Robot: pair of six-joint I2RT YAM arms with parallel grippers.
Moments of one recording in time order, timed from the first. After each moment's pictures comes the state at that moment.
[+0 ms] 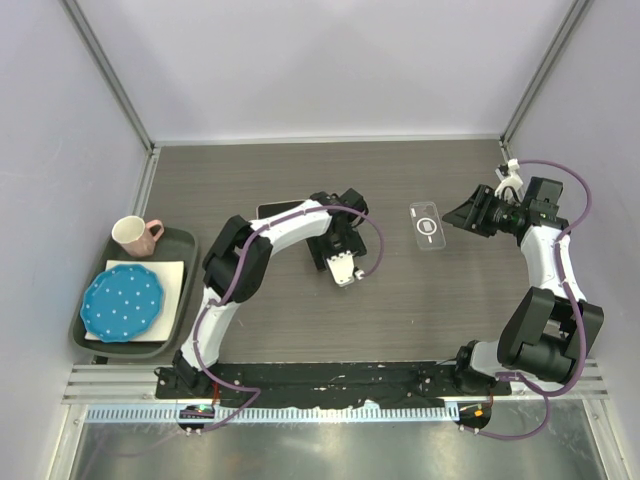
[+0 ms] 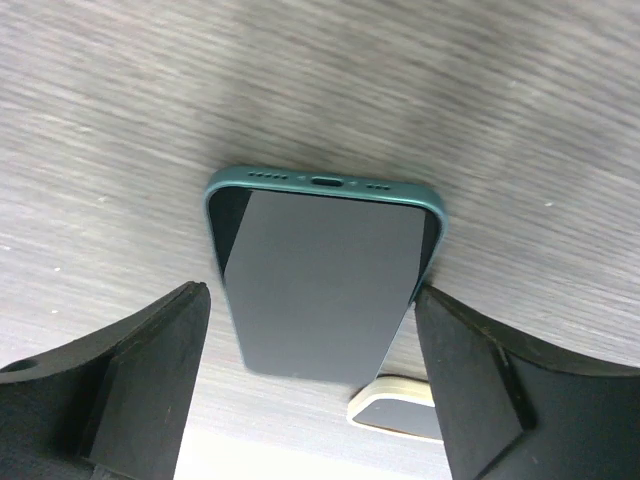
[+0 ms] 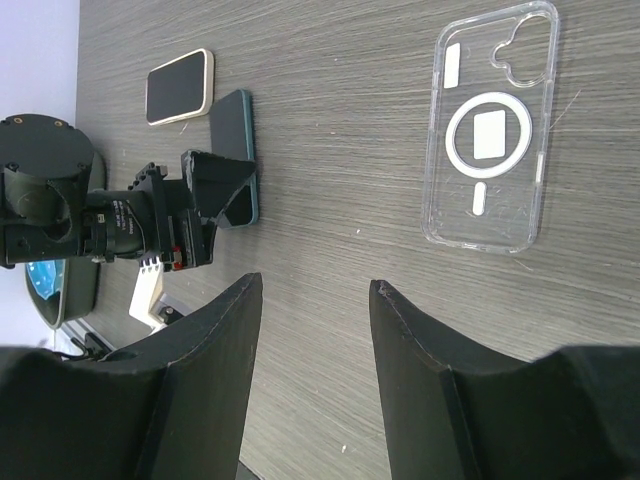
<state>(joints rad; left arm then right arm) -0.79 2.22 1.76 -0.93 0.04 2.02 -0.38 1.35 0.99 -0.48 -0.86 0.11</state>
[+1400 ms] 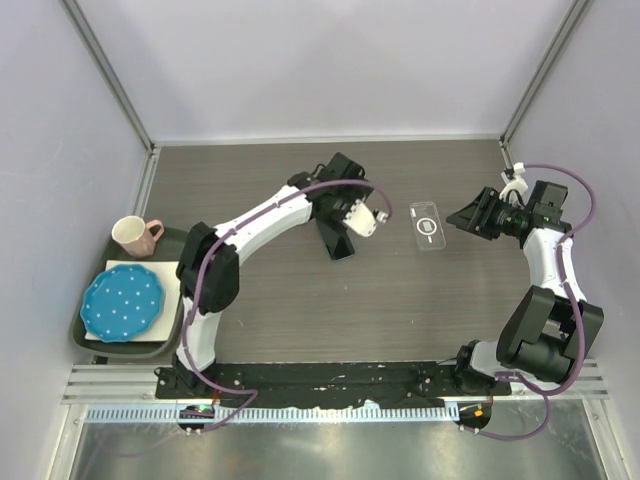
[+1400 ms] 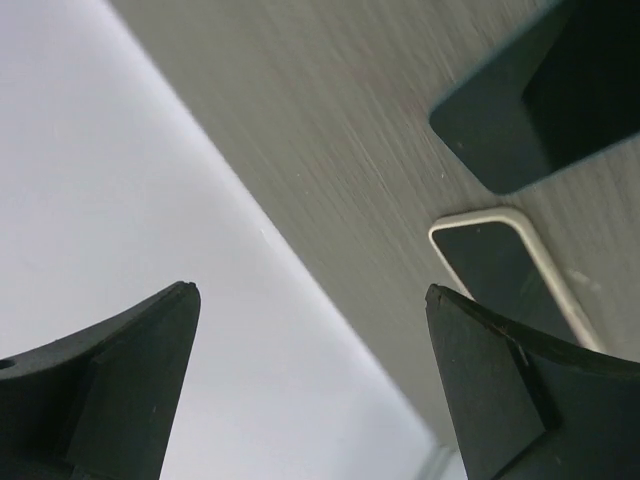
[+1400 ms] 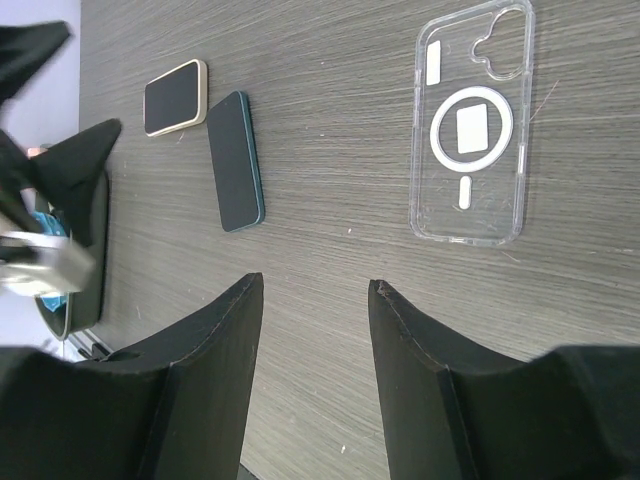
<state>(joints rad) -0.75 2.03 1.75 -0.63 -0.12 1.65 -0.42 1.36 0.97 -0.46 -0.87 0.12</state>
